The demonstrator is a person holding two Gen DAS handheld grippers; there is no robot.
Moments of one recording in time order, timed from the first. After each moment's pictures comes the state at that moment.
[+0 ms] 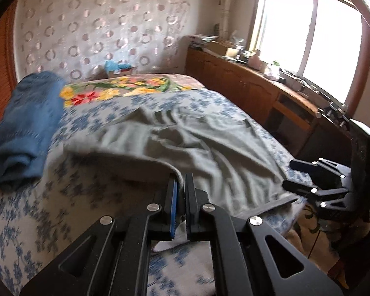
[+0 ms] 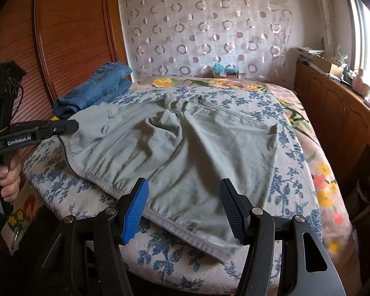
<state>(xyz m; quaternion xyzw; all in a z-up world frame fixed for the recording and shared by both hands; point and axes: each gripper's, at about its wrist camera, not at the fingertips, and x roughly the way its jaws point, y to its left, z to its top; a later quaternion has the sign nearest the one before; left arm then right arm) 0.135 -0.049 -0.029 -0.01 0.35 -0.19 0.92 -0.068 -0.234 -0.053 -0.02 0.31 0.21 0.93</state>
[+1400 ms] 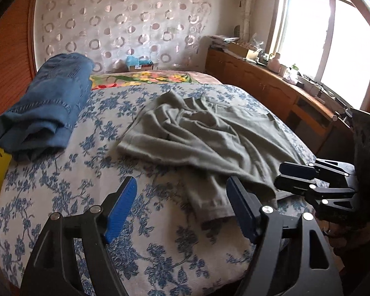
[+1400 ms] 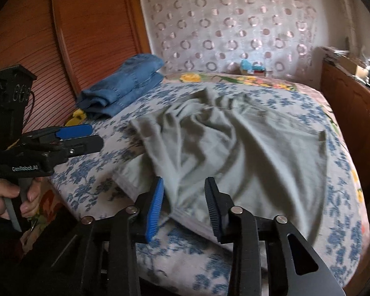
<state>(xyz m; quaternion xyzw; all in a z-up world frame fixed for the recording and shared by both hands) 0.112 -0.010 -0.061 -0.03 0.36 -0.12 0.93 -0.036 -0.156 -0.078 -0.02 0.32 0.29 0.90</state>
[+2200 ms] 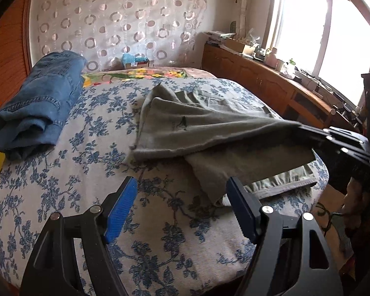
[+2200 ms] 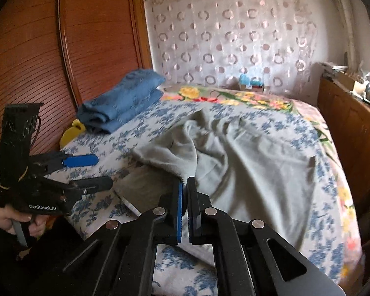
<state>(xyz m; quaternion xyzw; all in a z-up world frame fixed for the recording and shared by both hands) 0.112 -0.028 -0.064 -0.02 0.36 -0.14 0.92 -0.031 -0.174 -0.047 -0.03 0.27 0.27 0.92</state>
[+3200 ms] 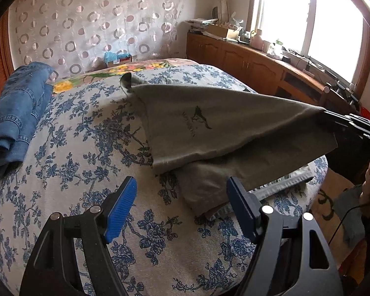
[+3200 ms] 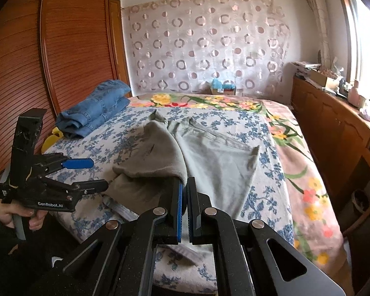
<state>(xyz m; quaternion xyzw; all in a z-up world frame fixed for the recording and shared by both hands) 0.130 -0.090 -0.077 0.03 0.38 -0.17 0.91 -0.065 -0.233 -0.045 -0.02 0.27 0.21 0.94</state>
